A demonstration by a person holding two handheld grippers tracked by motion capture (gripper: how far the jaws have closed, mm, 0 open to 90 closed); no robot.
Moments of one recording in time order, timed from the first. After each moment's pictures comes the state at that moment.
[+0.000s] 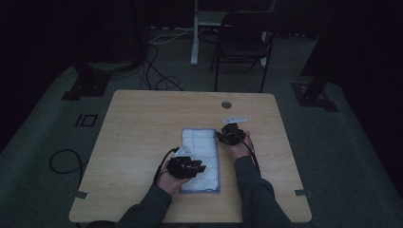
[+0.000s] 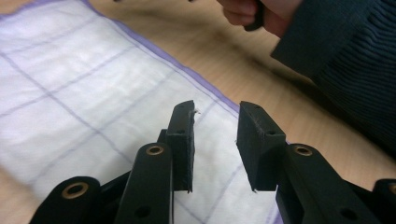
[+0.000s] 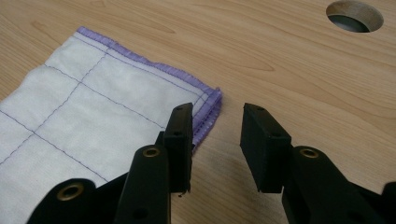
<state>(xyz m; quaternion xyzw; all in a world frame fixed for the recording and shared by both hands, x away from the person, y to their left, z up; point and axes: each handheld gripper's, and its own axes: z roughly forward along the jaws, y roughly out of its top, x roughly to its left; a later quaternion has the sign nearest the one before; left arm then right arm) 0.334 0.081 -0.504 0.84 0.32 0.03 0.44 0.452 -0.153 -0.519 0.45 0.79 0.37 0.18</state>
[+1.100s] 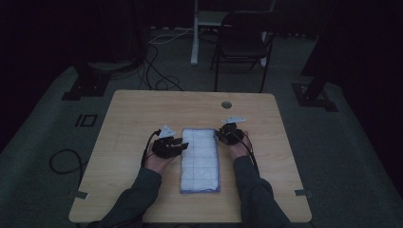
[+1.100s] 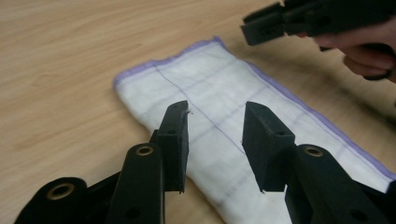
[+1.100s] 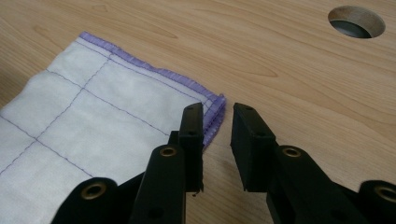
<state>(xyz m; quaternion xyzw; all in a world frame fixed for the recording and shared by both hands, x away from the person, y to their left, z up) 0.392 0.130 -0.497 0.80 0.39 0.13 0.44 0.453 -0.148 -0.519 0.45 0.79 0.37 0.19</state>
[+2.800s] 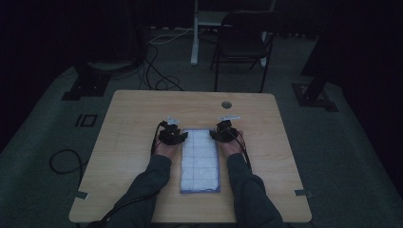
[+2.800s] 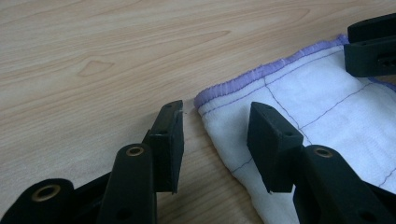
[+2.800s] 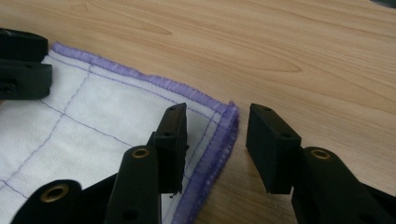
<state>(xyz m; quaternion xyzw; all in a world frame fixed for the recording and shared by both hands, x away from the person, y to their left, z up) 0.462 0.116 -0.542 0.77 0.48 0.15 0.38 0.476 -0.132 -0.538 0.49 0.77 0.37 0.15</state>
